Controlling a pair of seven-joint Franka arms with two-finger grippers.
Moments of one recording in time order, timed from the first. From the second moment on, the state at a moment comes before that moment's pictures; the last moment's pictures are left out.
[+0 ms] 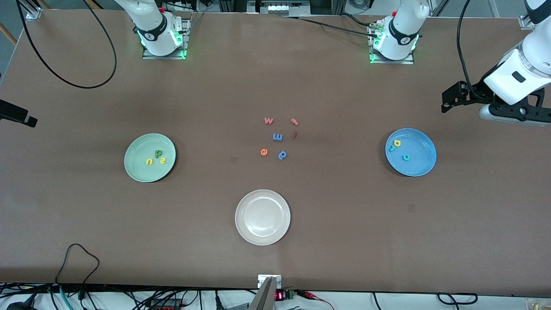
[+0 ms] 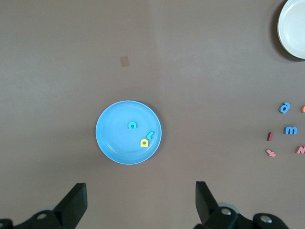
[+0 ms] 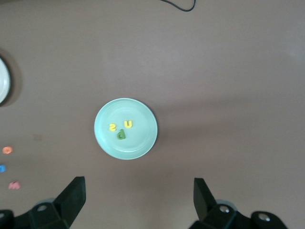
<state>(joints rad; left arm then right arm) -0.04 0.01 -0.05 -1.62 -0.03 1.61 0.01 -0.12 0.22 -0.02 -1.31 0.05 1.50 -0.01</state>
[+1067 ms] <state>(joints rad) -0.04 0.01 -0.05 -1.62 -0.03 1.60 0.01 -0.12 -0.05 0.01 -1.70 0.01 1.63 -0.02</state>
